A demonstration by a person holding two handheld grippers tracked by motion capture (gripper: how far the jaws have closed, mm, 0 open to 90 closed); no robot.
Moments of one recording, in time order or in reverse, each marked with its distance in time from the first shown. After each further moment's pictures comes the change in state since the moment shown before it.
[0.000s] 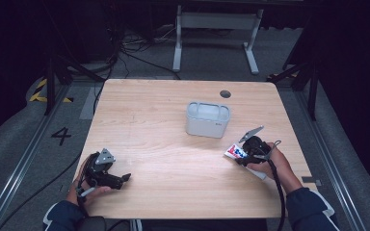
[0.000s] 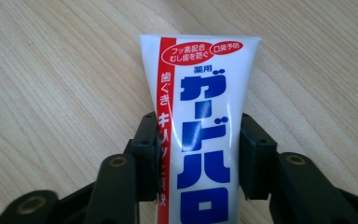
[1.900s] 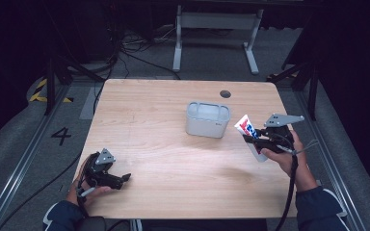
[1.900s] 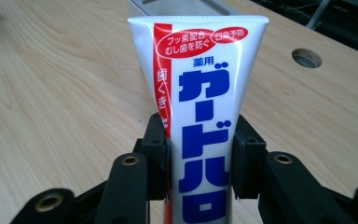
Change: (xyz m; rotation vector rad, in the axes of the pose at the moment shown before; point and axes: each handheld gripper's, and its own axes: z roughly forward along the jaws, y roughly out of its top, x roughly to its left) left arm 0.000 0.000 0.000 0.001 0.002 0.002; right arm -0.007 0.005 -0.089 -0.471 -0.033 0.025
